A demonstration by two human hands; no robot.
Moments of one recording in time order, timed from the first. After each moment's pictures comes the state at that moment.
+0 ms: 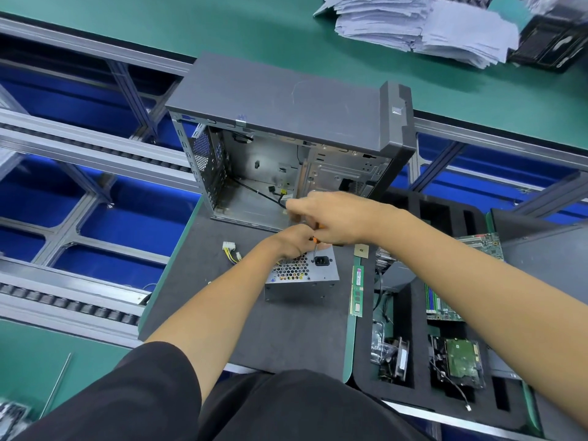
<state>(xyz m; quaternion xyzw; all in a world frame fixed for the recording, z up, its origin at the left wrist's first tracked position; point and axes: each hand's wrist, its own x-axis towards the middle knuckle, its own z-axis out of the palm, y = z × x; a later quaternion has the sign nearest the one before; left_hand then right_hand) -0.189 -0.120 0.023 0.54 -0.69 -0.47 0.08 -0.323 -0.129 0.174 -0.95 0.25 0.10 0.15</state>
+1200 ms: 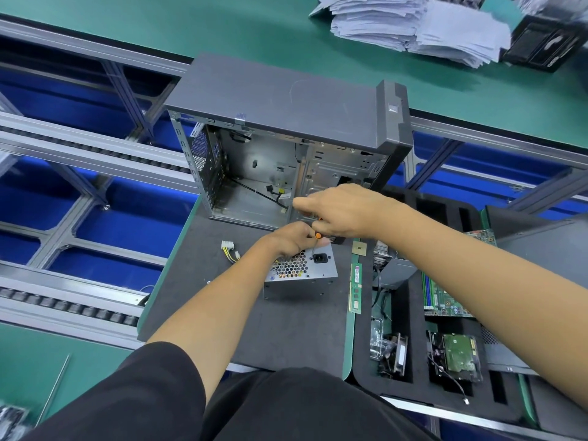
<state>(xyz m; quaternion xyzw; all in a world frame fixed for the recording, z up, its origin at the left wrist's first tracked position) -0.188 -0.131 0.007 0.53 -0.69 -0.49 0.08 -0.331 -0.136 0.171 -0.96 0.25 0.11 0.04</state>
